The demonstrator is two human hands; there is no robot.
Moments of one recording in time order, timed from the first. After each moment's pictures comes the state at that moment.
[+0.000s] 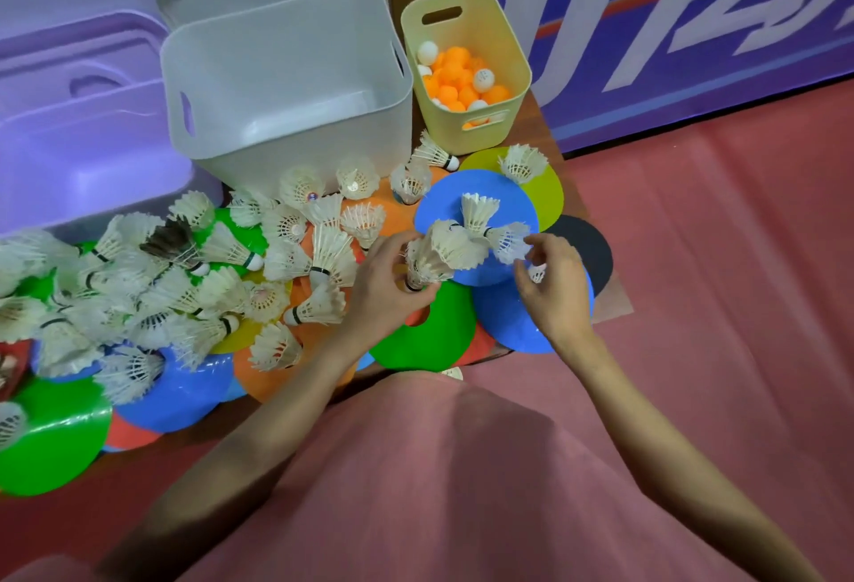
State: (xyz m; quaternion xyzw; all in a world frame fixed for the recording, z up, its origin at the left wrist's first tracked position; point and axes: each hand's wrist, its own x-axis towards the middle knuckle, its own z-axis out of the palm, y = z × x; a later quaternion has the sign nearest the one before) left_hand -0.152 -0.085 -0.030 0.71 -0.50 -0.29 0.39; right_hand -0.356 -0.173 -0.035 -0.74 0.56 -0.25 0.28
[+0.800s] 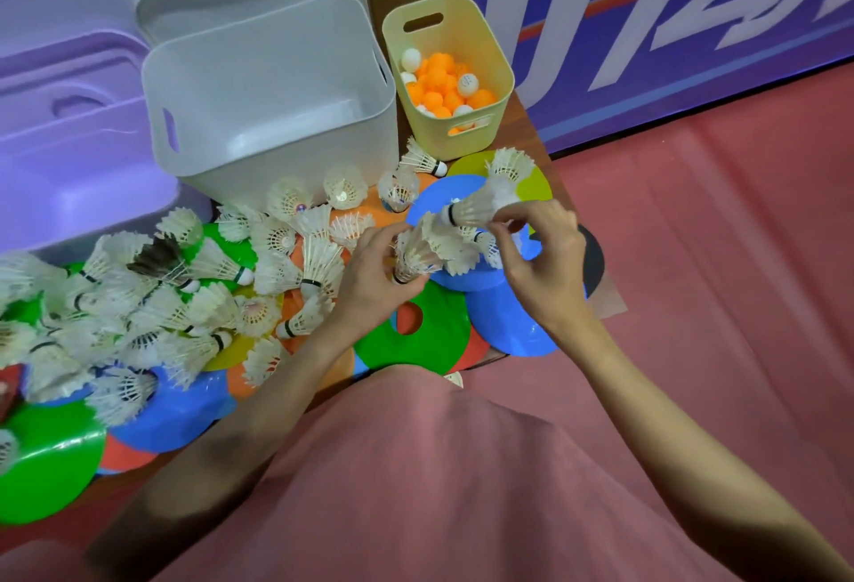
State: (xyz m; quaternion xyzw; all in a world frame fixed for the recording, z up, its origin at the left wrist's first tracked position) left_hand -0.140 -0.105 -0.030 0.72 -0.53 -0.28 0.35; right_hand -0.336 -0.179 0.025 -0.76 0.44 -0.42 0.24
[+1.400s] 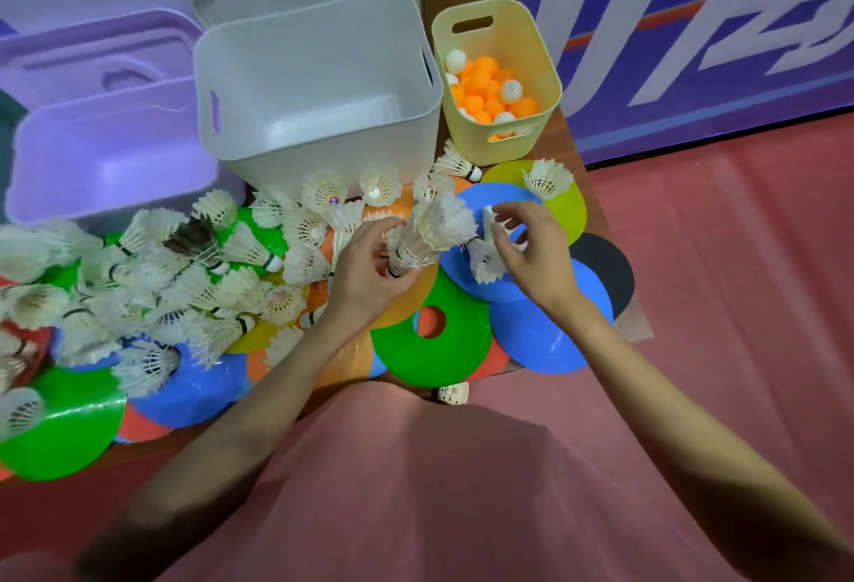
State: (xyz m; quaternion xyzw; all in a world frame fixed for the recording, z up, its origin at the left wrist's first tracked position) left_hand -0.113 -0.092 -0.014 0.75 -0.46 -0.26 0.41; right_hand -0.301 -0.216 -0.020 -0.80 0.43 -0.27 0.32
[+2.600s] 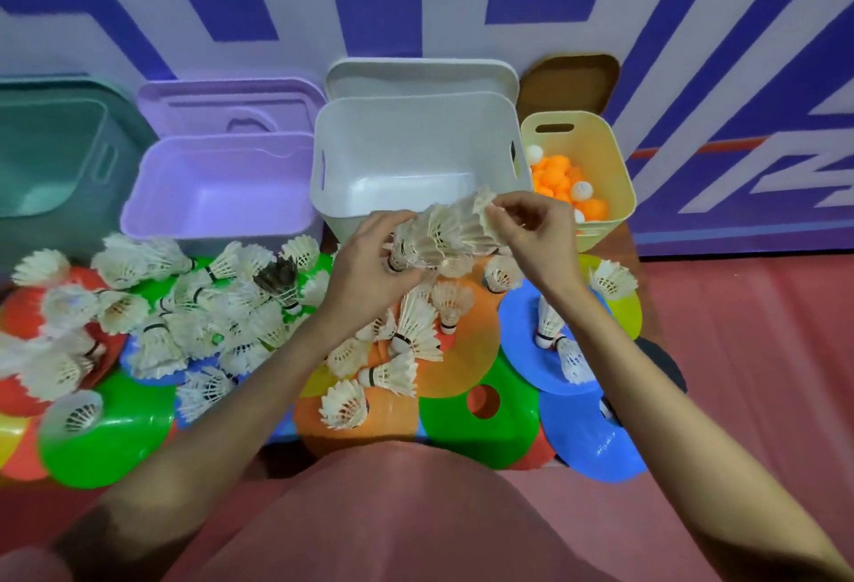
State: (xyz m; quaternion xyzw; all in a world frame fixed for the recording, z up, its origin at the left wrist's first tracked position) left_hand -0.009 -0.095 0.051 0.75 -0.49 -0.14 0.42; right_hand -0.164 -0.239 0.076 -0.73 0.37 -0.34 0.46
